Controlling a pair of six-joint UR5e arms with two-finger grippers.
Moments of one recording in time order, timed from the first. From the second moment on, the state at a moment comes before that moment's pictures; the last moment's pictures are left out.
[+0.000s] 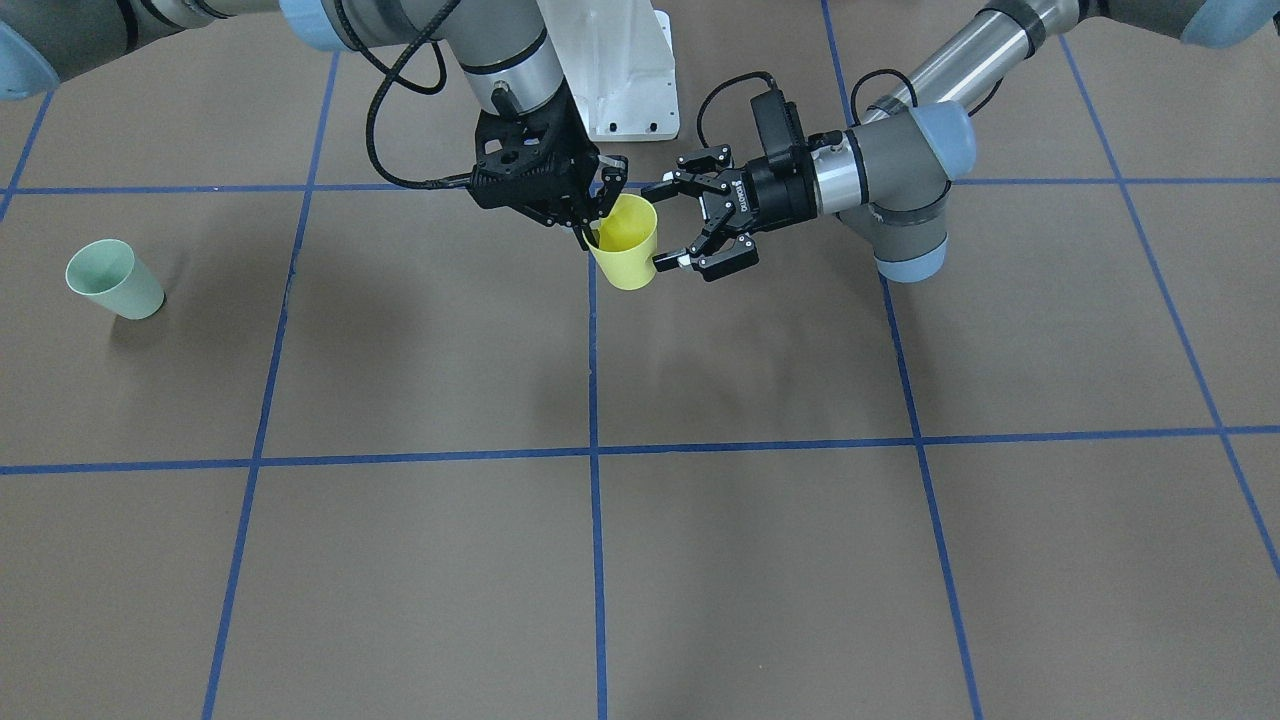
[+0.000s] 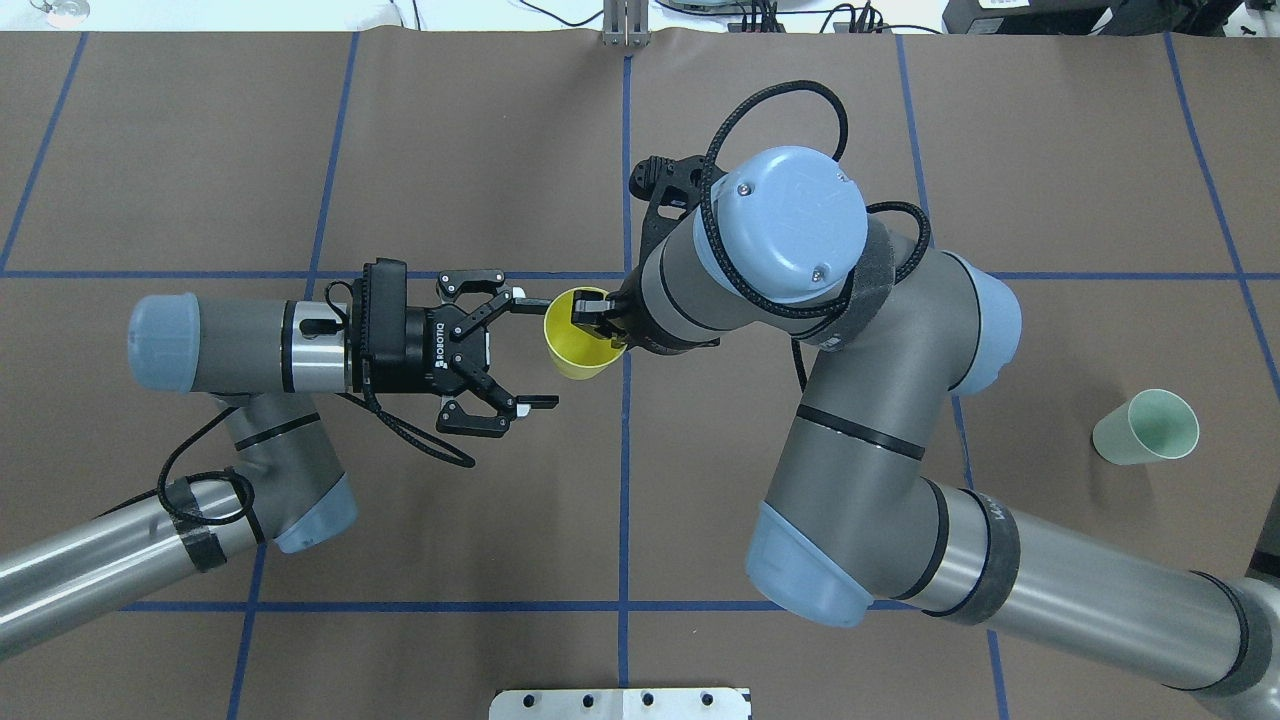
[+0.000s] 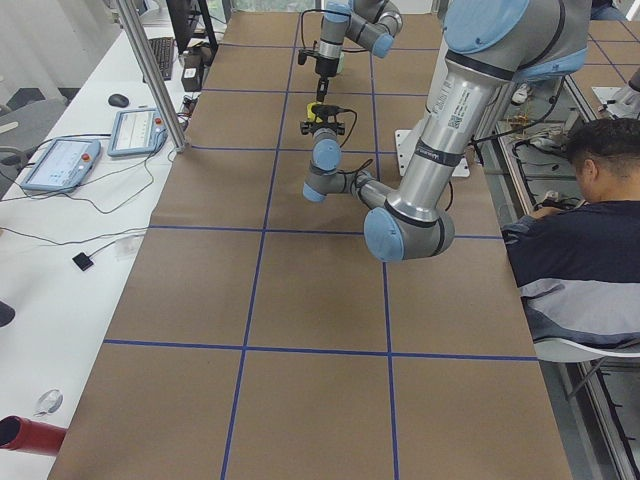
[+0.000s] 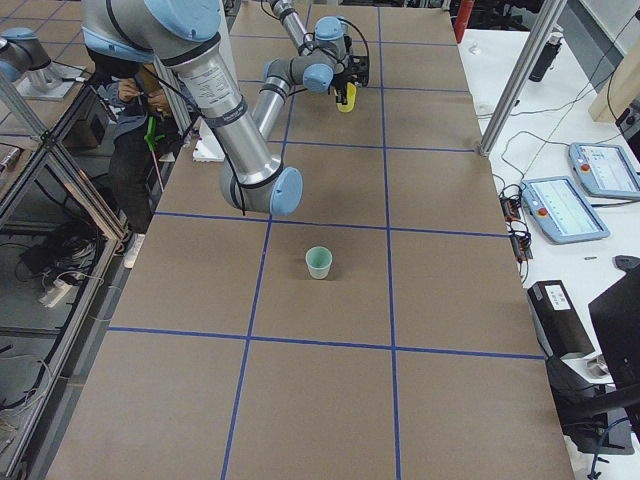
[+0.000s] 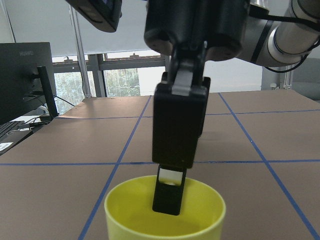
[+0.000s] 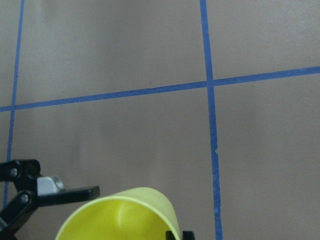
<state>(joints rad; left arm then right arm) -0.58 -2.08 -1.35 -3.37 -1.97 -0.21 0.53 -0.86 1.85 -1.51 1.83 1.36</state>
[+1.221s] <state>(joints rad) -0.59 -2.08 -1.35 -3.34 -1.94 -0.23 0.93 -1.02 1.88 -1.66 1.97 1.04</state>
